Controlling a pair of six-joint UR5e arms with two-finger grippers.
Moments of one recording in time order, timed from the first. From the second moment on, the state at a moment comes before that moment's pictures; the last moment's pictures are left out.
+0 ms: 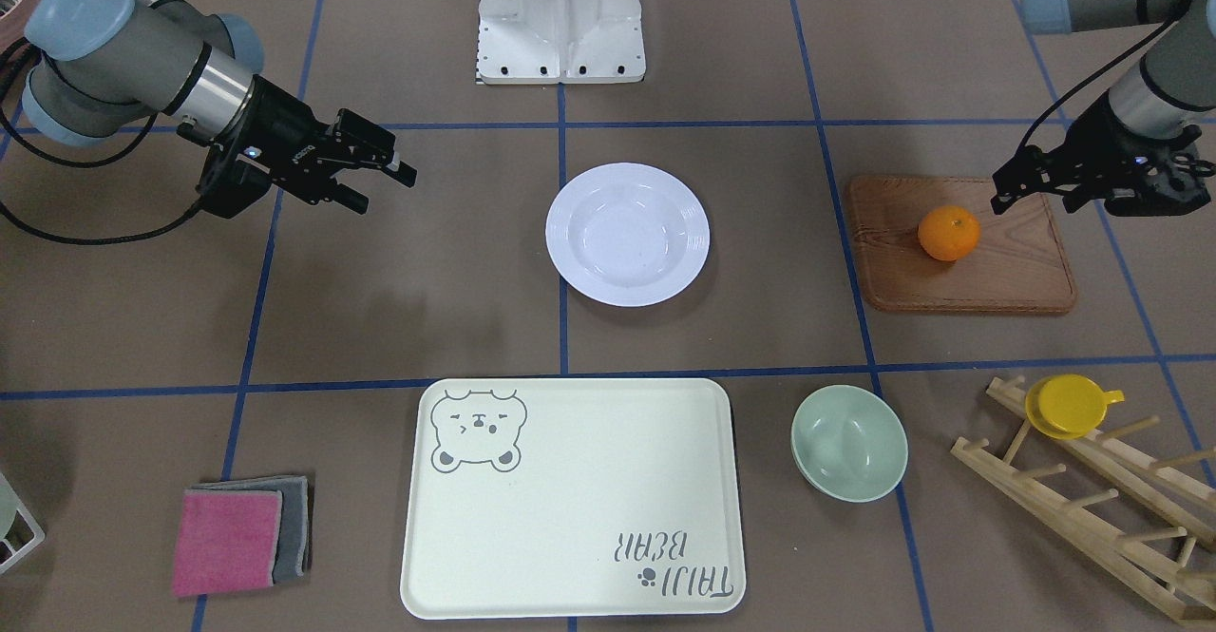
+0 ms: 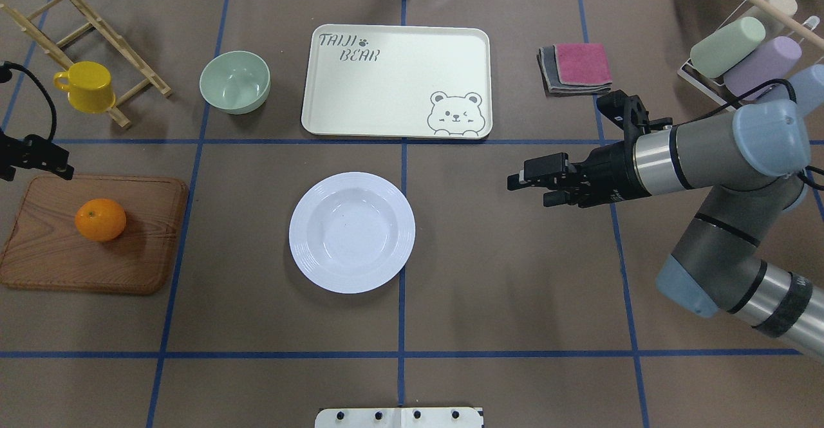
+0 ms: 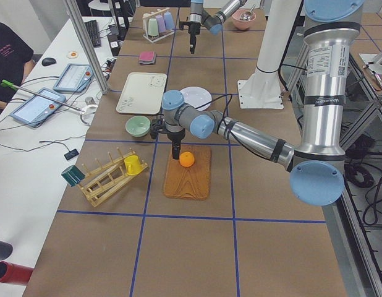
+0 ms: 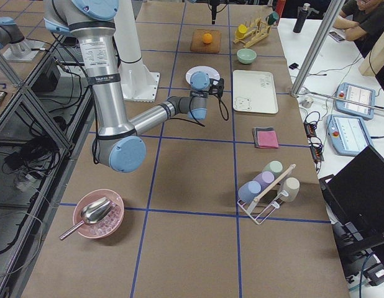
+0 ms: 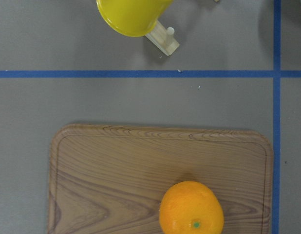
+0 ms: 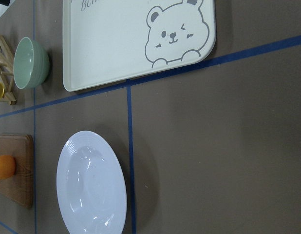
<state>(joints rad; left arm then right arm) -1.05 -1.57 -1.88 -1.78 -2.24 -0.73 0.71 -1.35 1.74 -0.49 2.16 1.55</state>
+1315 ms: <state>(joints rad) -0.91 -1.57 -1.72 -2.05 -2.18 -0.99 0.56 -1.35 1.76 -0.48 1.96 1.58</state>
